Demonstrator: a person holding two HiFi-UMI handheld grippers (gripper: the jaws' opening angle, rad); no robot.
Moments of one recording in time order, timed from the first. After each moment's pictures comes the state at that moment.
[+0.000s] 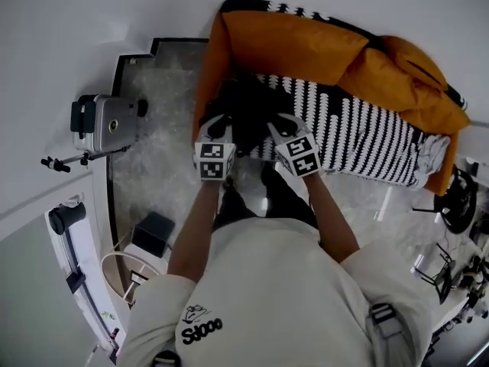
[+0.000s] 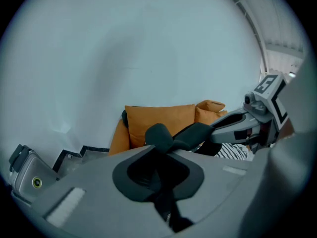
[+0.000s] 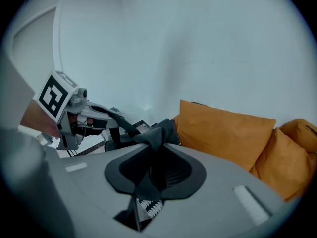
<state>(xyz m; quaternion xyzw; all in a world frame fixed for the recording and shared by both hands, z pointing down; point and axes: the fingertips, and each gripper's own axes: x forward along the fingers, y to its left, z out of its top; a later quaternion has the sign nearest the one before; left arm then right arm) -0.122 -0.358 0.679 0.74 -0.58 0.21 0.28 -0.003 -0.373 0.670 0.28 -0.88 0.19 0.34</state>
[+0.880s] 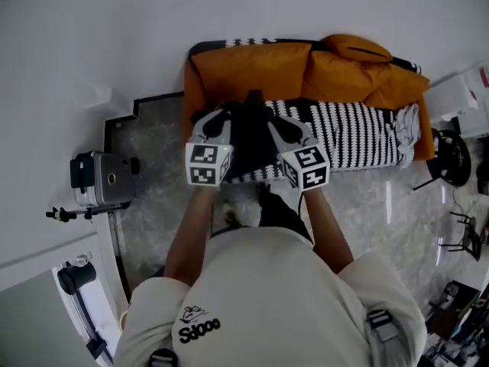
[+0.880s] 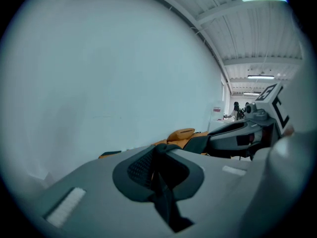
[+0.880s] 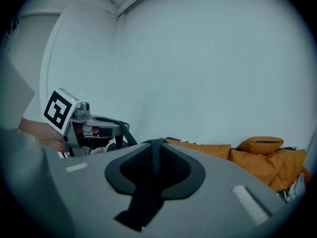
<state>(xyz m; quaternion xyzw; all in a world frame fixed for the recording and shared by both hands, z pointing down) -0.072 -0.343 0.491 0.86 -0.49 0.10 0.12 0.038 -0.310 0.484 0.46 -0.86 0.12 0.19</state>
